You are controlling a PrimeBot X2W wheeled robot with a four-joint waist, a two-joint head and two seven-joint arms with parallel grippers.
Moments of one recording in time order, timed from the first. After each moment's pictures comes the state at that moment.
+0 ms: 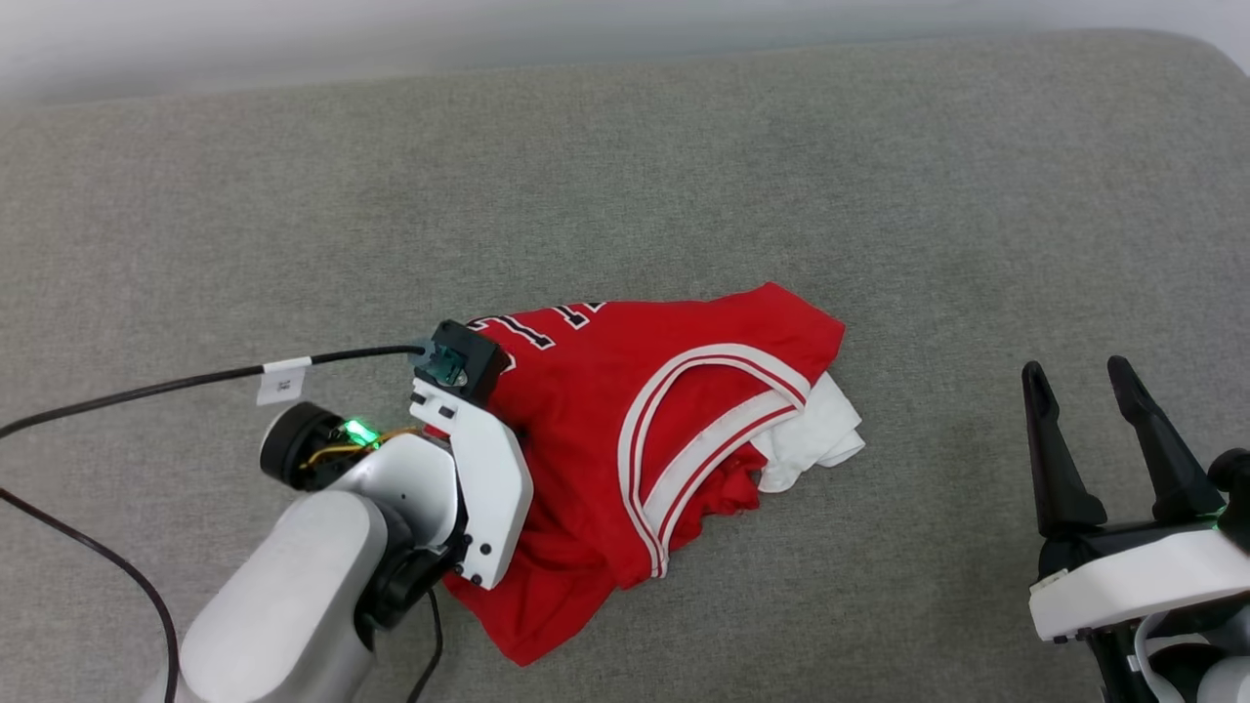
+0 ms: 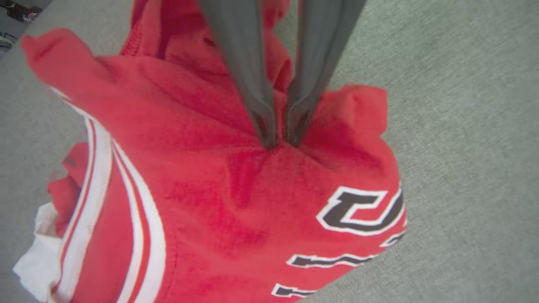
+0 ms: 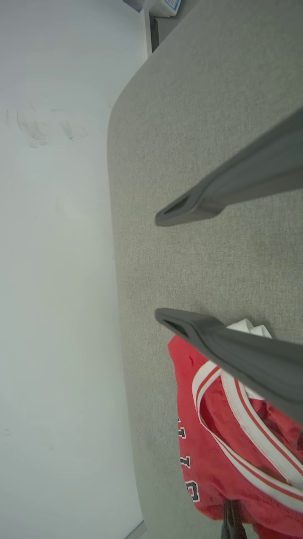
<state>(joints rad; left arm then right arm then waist) -0.48 0.40 -0.57 0.13 -0.52 -0.01 0.66 -0.01 -0.06 -0.07 -0.24 0.20 0.13 0.08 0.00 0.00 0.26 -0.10</state>
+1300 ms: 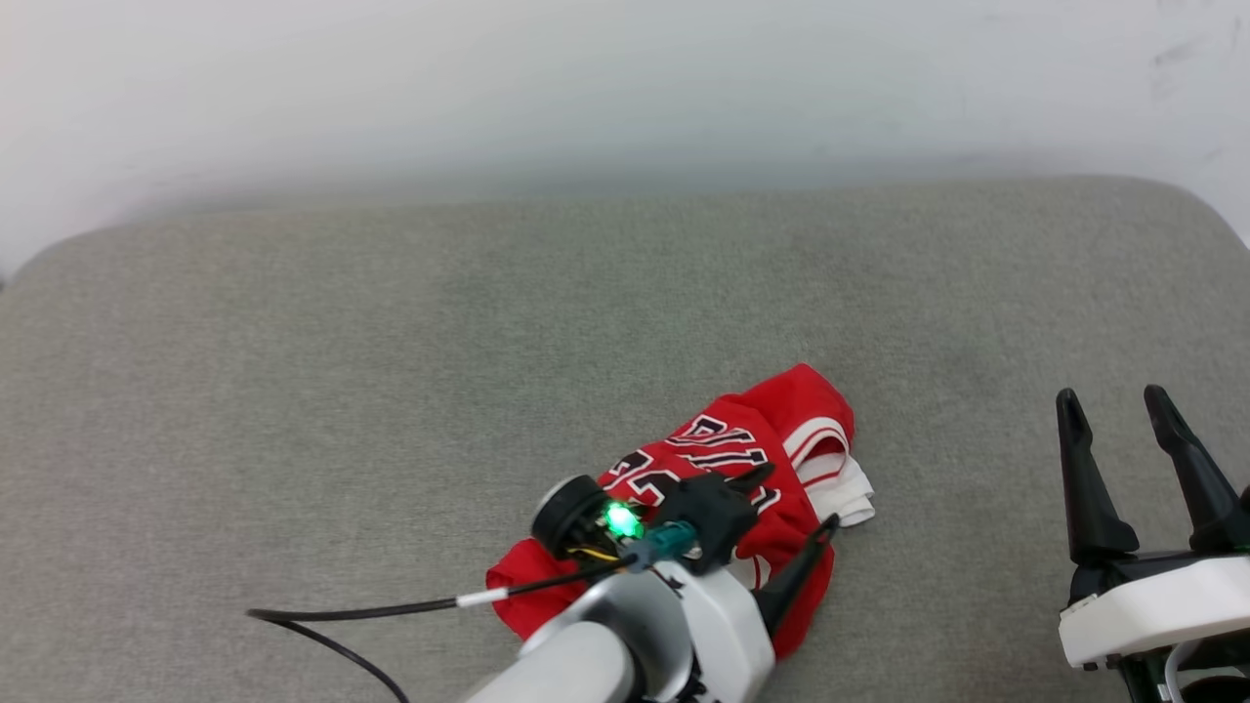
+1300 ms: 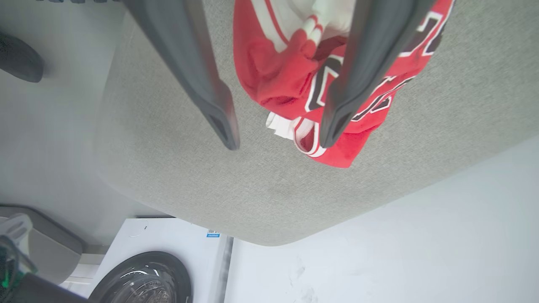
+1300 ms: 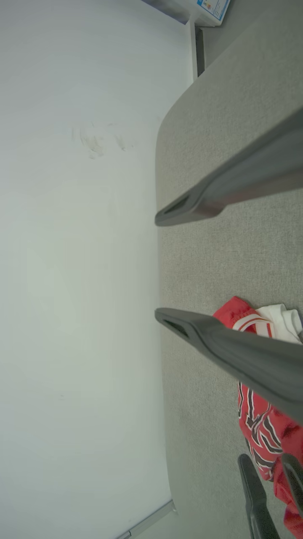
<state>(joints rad) -0.43 0.13 -0.86 0.21 -0.42 -0.03 0.10 0.03 -0.05 -0.11 -0.28 0.17 0.13 0.10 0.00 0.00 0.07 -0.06</state>
